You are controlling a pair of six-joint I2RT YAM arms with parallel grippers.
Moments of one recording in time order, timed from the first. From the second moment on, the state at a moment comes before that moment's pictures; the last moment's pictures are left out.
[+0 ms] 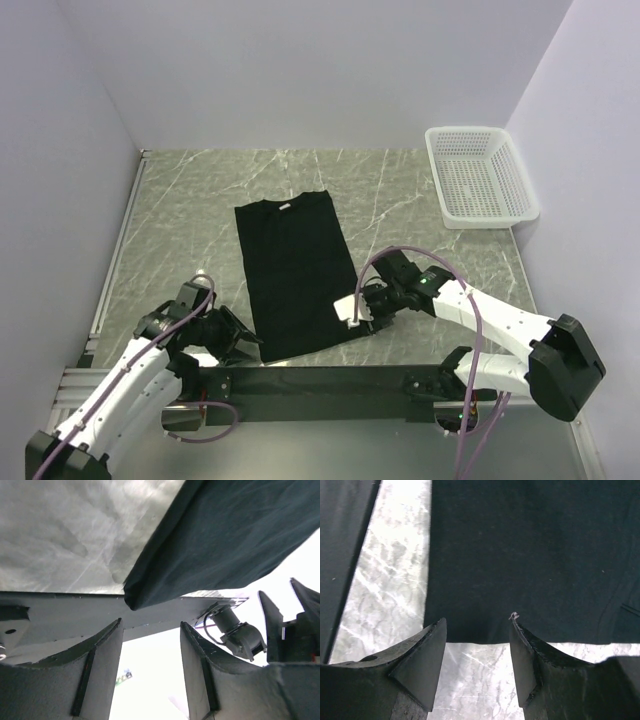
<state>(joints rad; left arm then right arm) -0.35 0.59 0.34 -0.89 0.47 -1.27 0.72 1.15 0.66 -0.61 -0.52 -1.19</state>
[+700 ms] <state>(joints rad) -0.65 0.83 0.28 -0.63 0.36 -1.55 0.72 1.18 0.66 -0.57 -0.51 -1.14</state>
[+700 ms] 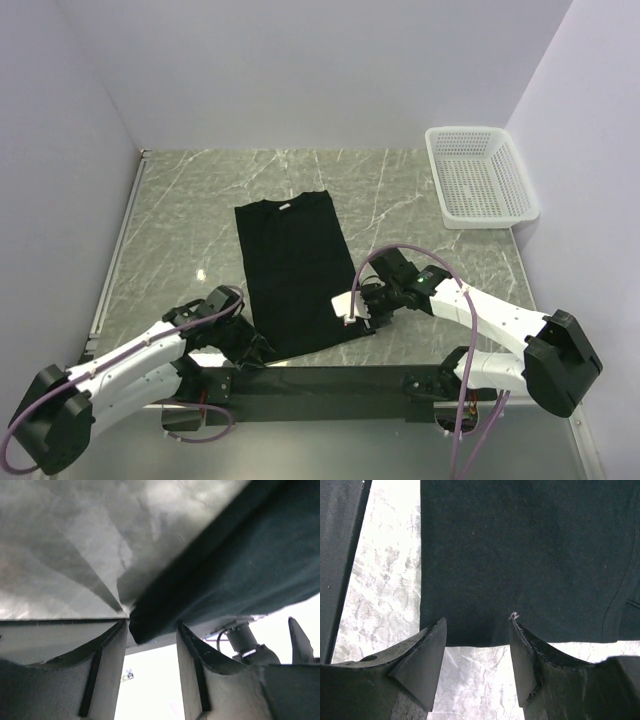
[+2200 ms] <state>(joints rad) -0.69 0.94 0.43 -0.60 0.14 -1.48 0.73 1.17 0.66 -0.71 -0.58 -1.30</state>
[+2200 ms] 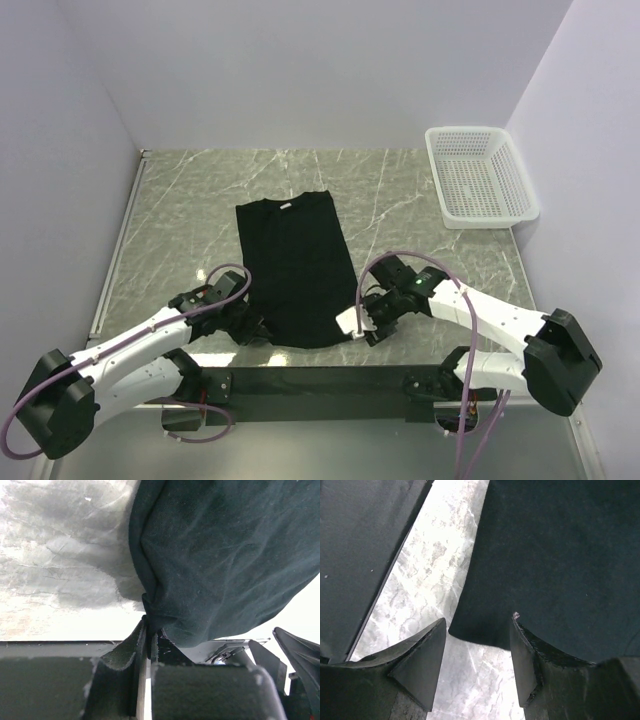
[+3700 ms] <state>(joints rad) -0.53 0.83 0.54 -0.58 0.18 -1.48 0.65 1.27 0.92 -0.72 -0.55 -1.08</state>
